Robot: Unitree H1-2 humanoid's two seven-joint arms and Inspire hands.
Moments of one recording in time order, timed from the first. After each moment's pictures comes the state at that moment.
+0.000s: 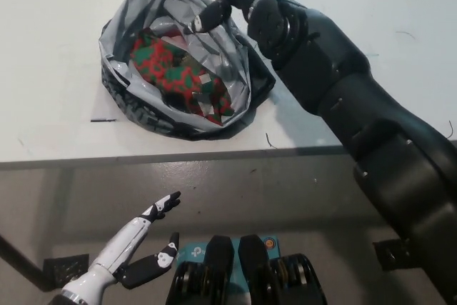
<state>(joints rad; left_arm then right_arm) -0.06 0.32 -0.16 -0.03 0.25 -0.10 -0.26 -1.39 0.00 0.43 1.23 -0.37 -0.06 0.03</state>
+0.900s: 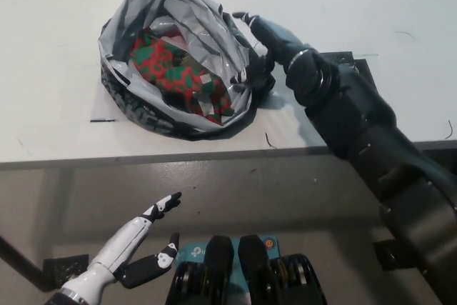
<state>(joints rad) -0.07 0.33 -0.17 -0.03 0.27 -0.10 -0.27 -1.19 -0.04 0.40 1.16 -0.38 0.02 0.05</state>
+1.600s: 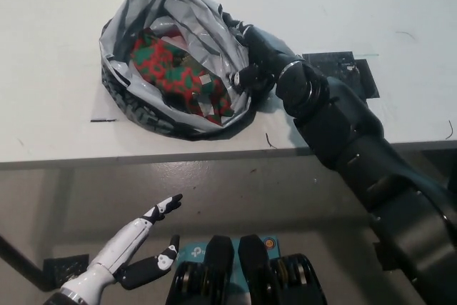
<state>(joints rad) -0.07 0.33 -0.17 -0.04 0.27 -0.10 -0.28 -1.17 -0.01 0.36 1.16 -0.40 0.04 -0.01</state>
